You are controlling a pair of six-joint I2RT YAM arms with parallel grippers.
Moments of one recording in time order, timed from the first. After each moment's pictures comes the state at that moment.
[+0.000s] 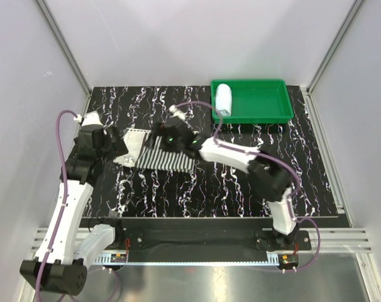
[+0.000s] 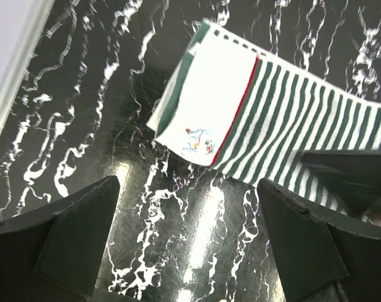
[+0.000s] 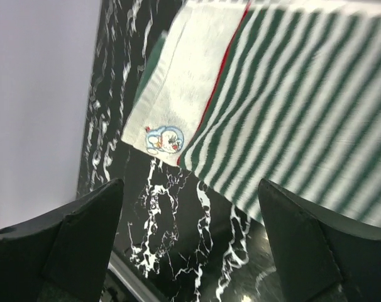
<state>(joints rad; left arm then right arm) -0.11 0.88 0.99 -0.75 -0.26 -0.35 0.92 2.07 1.59 -0.04 0.02 0.87</state>
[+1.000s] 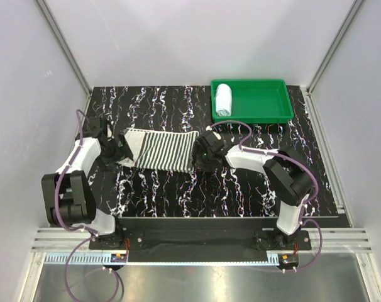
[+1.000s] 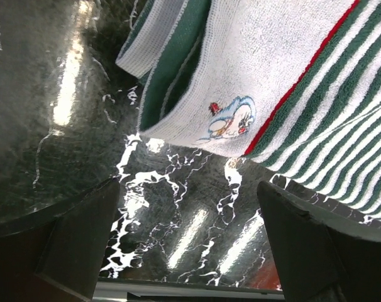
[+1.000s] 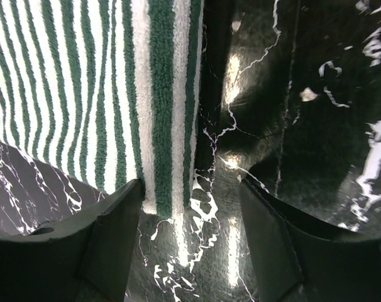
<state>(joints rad) 0.12 1.46 0.99 -0.76 0.10 -0.37 0.75 1.83 1.11 -0.20 0.00 0.90</state>
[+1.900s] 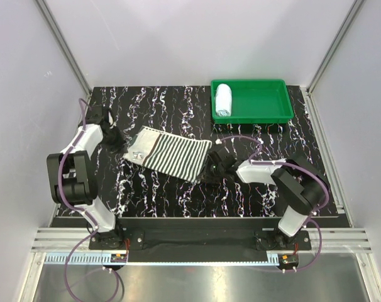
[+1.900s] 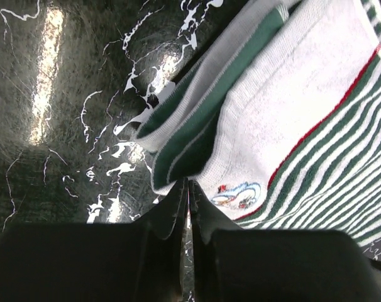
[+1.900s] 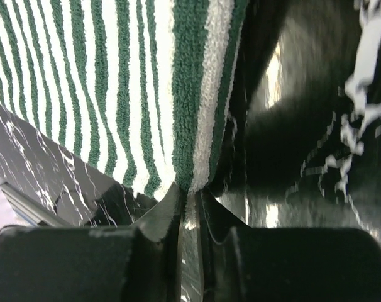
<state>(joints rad) 0.12 1.69 1.19 -0.69 0.18 -0.39 0.75 1.72 0.80 0.06 -0.11 1.02</state>
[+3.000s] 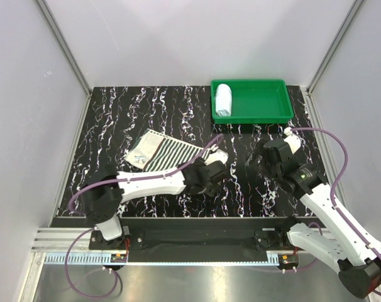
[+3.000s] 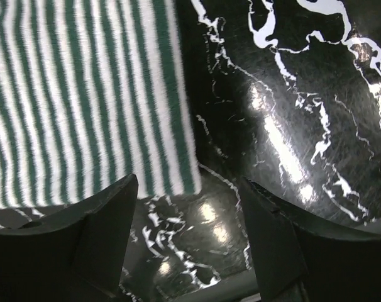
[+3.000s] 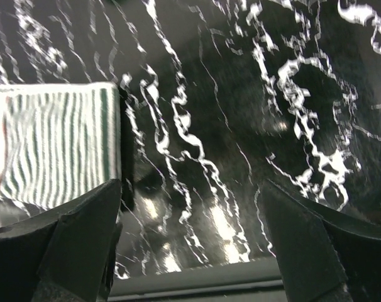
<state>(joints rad) -1.17 1.67 1.18 -0.57 -0.46 -0.47 0.52 0.87 0.90 -0.81 0.36 0.88</state>
